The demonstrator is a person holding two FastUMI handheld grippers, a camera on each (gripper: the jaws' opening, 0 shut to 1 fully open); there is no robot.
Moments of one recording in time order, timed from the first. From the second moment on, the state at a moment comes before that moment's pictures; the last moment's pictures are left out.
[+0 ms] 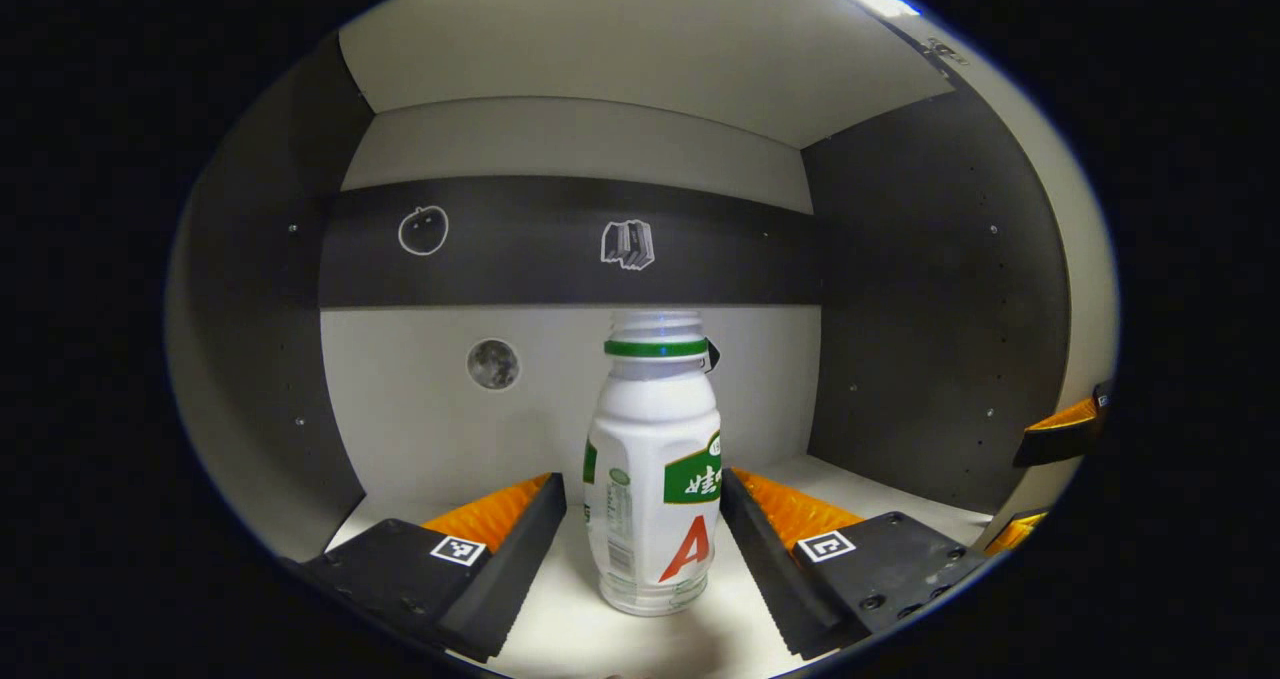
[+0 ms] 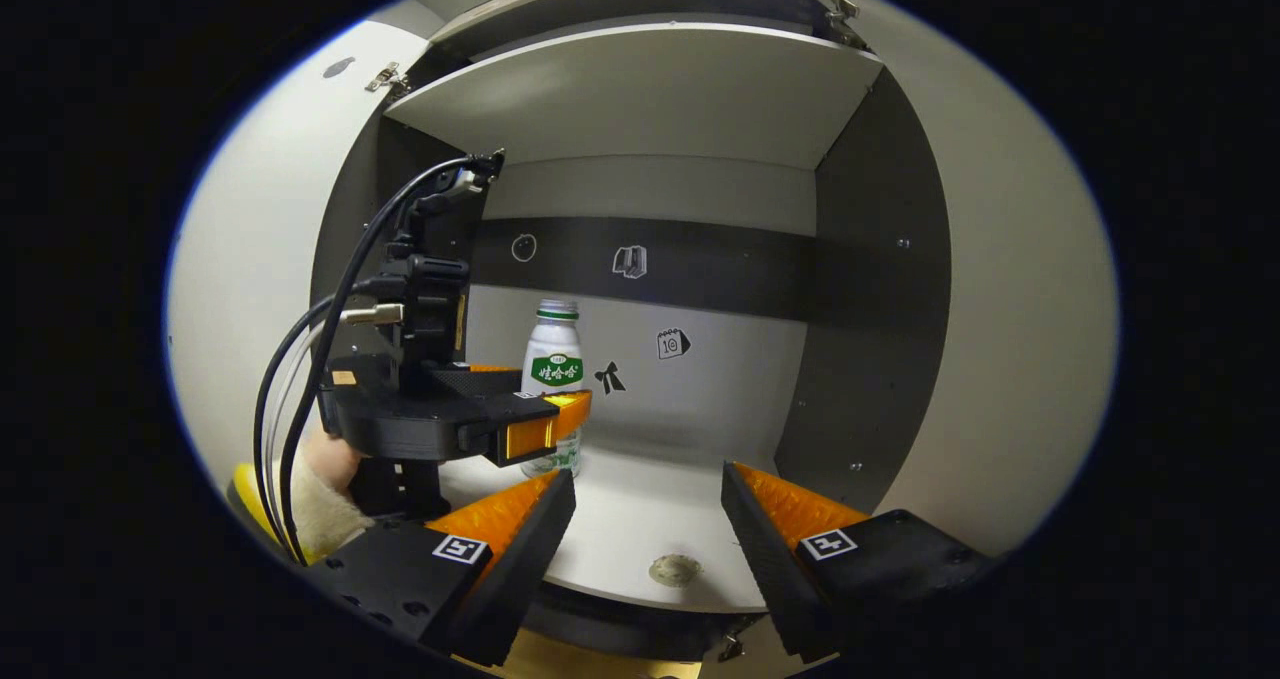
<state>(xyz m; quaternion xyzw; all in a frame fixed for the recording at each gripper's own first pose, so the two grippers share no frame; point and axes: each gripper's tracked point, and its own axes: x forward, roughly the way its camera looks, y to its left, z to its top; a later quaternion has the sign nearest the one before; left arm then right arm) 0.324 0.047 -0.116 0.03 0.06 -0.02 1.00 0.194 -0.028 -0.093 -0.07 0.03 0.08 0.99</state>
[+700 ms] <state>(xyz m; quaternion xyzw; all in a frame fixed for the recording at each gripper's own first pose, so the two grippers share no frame) 0.308 0.036 -0.089 0.03 0.03 -0.03 1.00 0.183 -0.029 -0.082 -0.06 0.03 0.08 0.99</state>
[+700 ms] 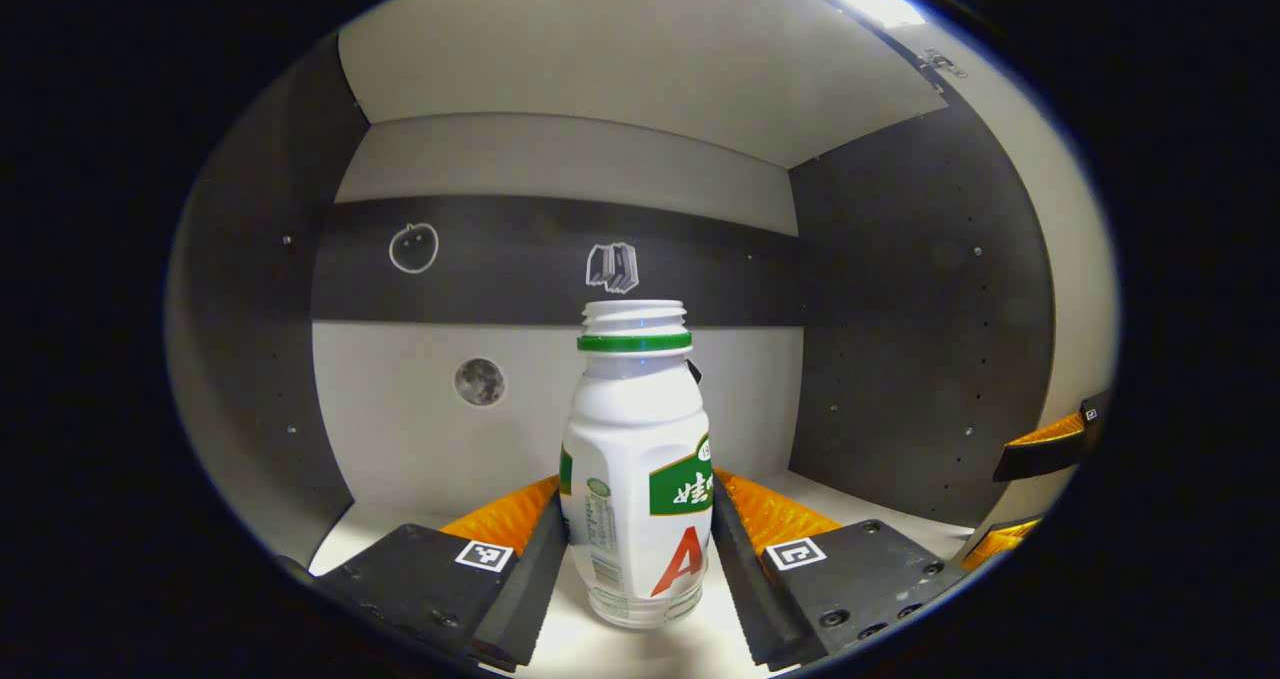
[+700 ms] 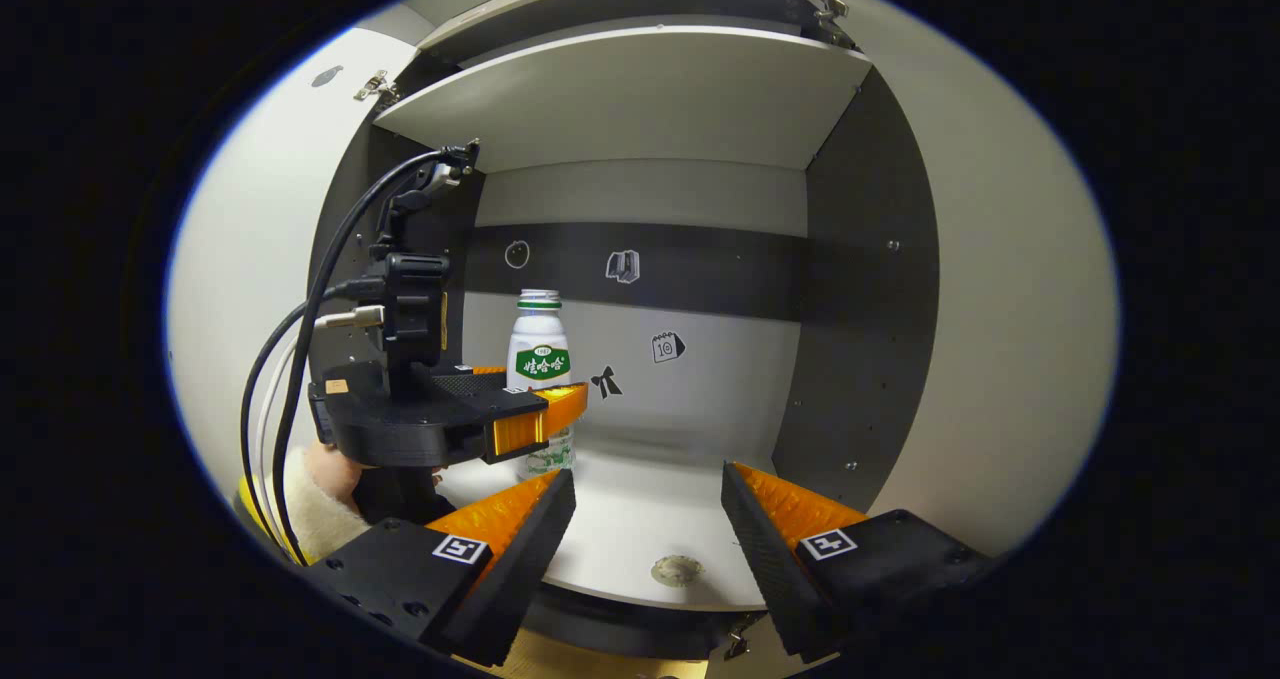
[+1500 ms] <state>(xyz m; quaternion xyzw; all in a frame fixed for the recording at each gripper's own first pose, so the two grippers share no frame) 0.127 -0.009 -0.054 0.04 0.03 -0.07 1.00 0.027 -0.021 -0.053 -0.04 0.01 0.01 1.00</state>
